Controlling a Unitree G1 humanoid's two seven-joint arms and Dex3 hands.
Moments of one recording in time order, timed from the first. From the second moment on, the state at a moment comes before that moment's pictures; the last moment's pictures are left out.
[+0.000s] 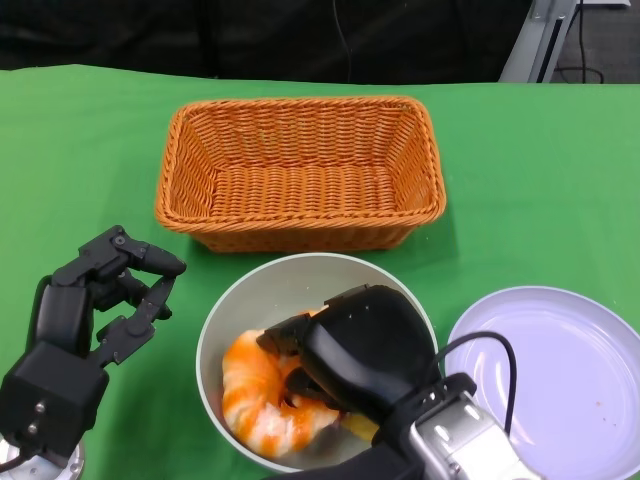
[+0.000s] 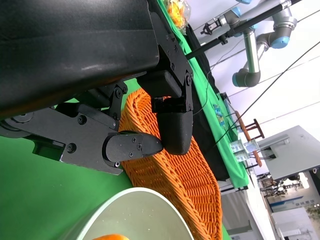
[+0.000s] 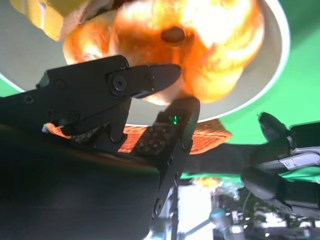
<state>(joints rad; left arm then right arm) -0.18 0.12 0.11 0.52 0.06 -0.64 0.02 -0.24 -0.02 0.73 -0.04 -1.21 0.22 -0.02</state>
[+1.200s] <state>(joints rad) -0.19 0.12 0.10 0.53 0.07 -0.66 0.02 -0.26 0.05 0.82 0.02 -1.39 0.37 0.14</state>
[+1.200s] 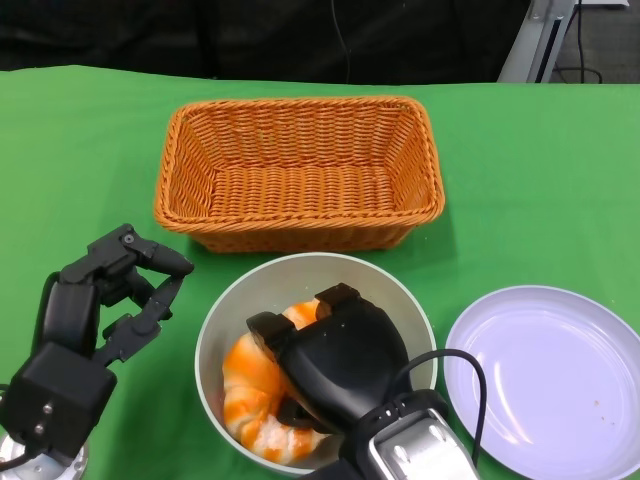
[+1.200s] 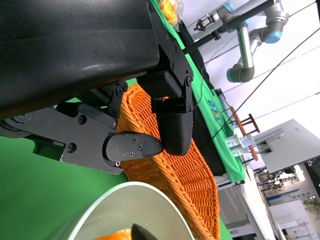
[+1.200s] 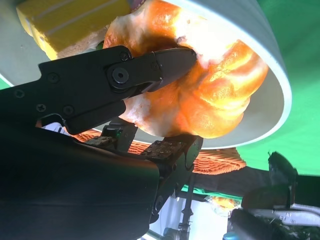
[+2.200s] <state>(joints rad) -0.19 0.12 0.10 0.53 0.07 -0.65 0.01 -0.32 -0.01 0.75 0.10 -1.19 0.19 -0.05</state>
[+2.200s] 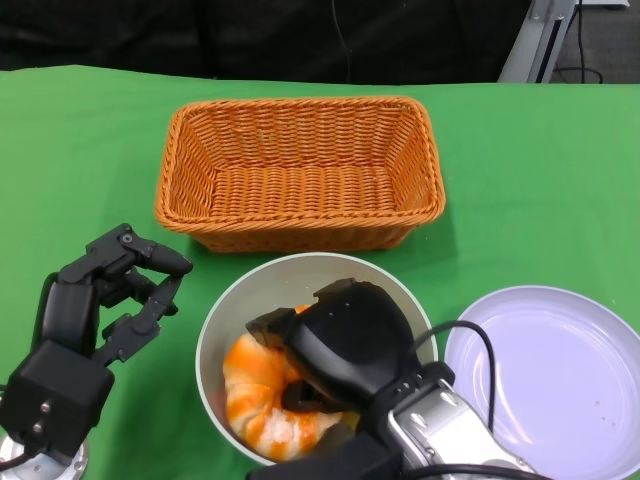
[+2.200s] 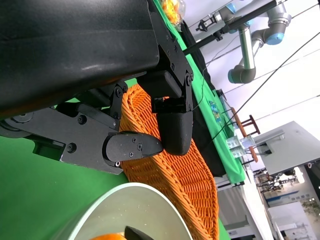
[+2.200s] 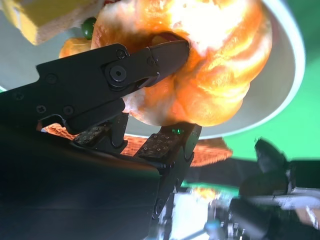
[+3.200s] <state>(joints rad) -0.19 0.12 0.10 0.53 0.08 -0.65 0.02 -0.26 -0.09 0.60 -0.09 -0.99 0.07 -0.13</state>
